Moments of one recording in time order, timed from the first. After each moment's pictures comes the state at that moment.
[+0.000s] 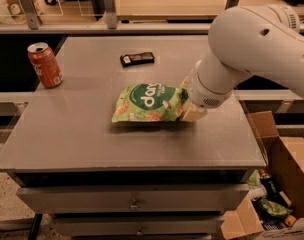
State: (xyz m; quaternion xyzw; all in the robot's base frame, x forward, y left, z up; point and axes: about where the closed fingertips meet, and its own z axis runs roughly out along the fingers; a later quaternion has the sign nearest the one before) arm 0.531 -0.097 0.831 -0.69 0.69 -0.03 0.21
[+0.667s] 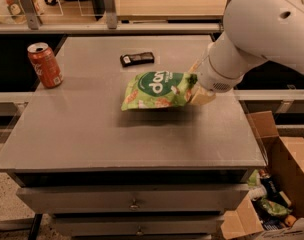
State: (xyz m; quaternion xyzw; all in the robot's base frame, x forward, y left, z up) arm 0.556 -0.114 0.865 -0.68 0.69 -0.07 0.24
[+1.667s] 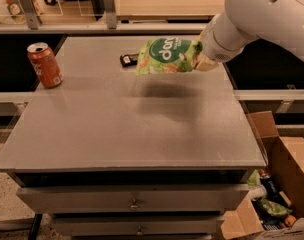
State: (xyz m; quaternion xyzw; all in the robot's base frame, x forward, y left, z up) arm 0.654 -0.145 0.903 -0.64 0.69 -0.16 0.30
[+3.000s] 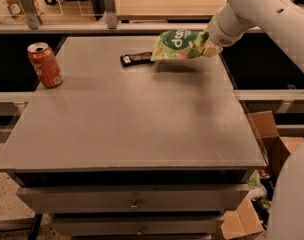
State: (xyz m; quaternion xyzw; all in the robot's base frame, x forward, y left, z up) arm 0.771 -0.192 0.879 -0.63 0.70 -0.16 0.31
